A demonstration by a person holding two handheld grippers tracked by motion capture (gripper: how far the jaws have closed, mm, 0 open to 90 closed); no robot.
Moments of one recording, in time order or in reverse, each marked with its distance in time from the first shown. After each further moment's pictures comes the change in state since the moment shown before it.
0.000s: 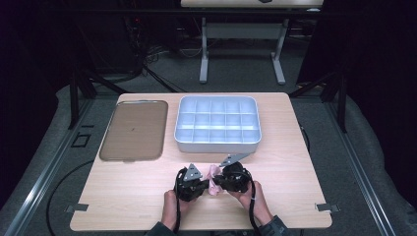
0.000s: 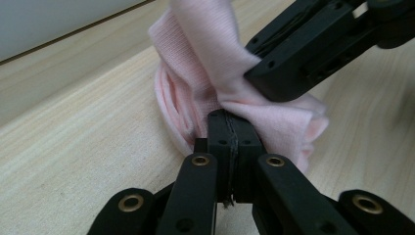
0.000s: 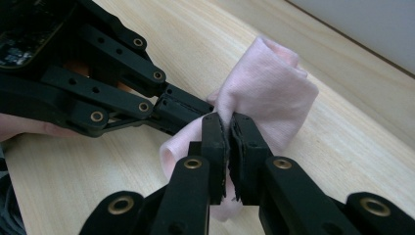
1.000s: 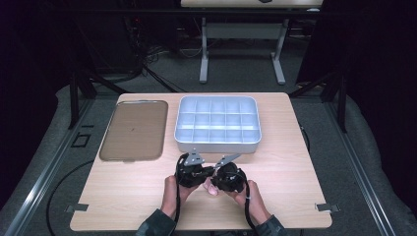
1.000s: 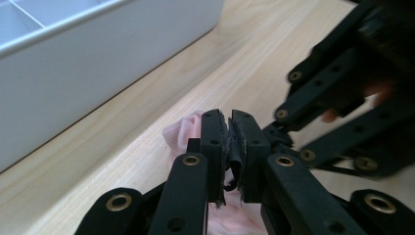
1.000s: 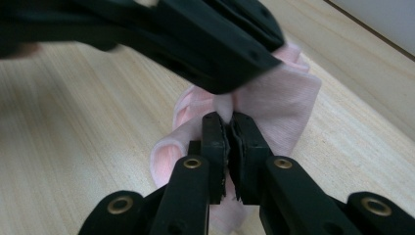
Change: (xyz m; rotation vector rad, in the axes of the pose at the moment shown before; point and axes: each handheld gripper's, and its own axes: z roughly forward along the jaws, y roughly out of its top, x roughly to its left) left arm 0.012 0.048 -0.006 -0.002 -0.030 0.054; right arm 0.003 0.002 0.017 0.062 -0.045 -0.029
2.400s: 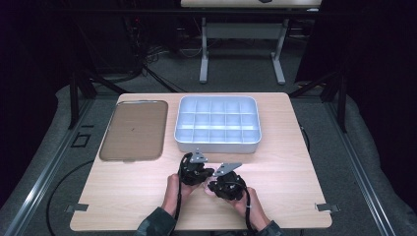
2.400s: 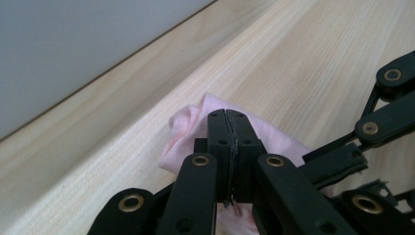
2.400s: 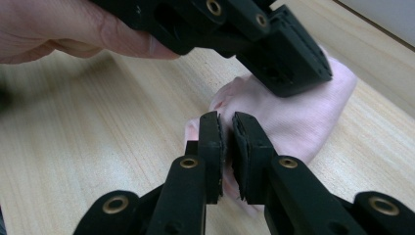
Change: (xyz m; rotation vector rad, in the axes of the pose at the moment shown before) left arm 0.010 -0.009 0.016 0.068 0.002 -0.047; right arm 0.016 -0.016 -0.001 -0.077 0.027 -0.052
